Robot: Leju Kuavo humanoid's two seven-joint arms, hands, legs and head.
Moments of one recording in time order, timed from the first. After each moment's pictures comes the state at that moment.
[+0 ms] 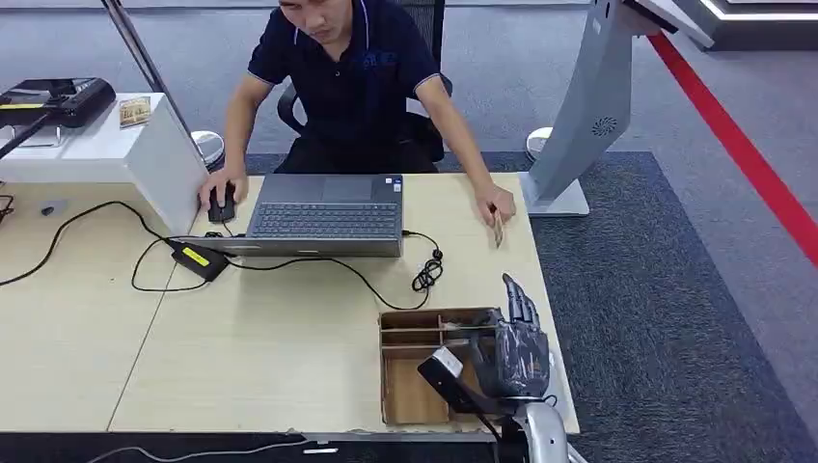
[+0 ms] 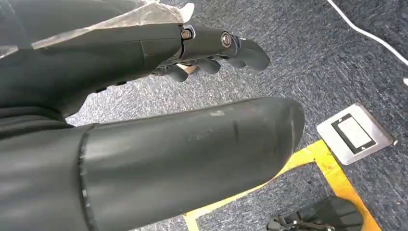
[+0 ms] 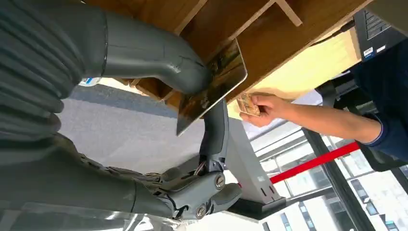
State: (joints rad) left arm -0.12 0.06 -1.02 -0.24 0.29 0.37 0.17; right arm -0.16 -0.17 0.76 -1.29 1.10 -0.70 0.40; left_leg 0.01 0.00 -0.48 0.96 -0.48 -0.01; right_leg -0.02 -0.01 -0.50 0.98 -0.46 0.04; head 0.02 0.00
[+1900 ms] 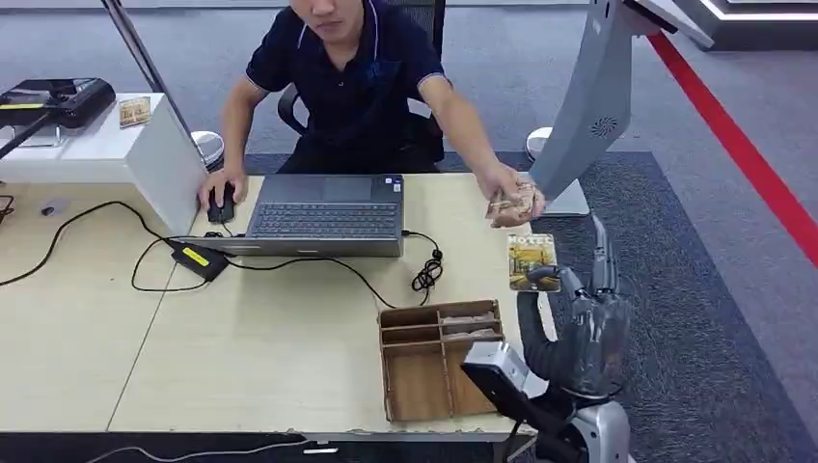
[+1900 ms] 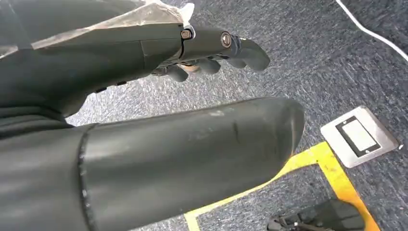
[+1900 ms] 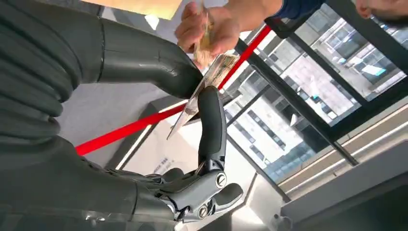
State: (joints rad) left arm -0.12 0.06 -1.01 -0.24 0.31 0.38 0.18; right arm -0.06 -0.16 0.57 -1.80 1.24 -0.70 0.28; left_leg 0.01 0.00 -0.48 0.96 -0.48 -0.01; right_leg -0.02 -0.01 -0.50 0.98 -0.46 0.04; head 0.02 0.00
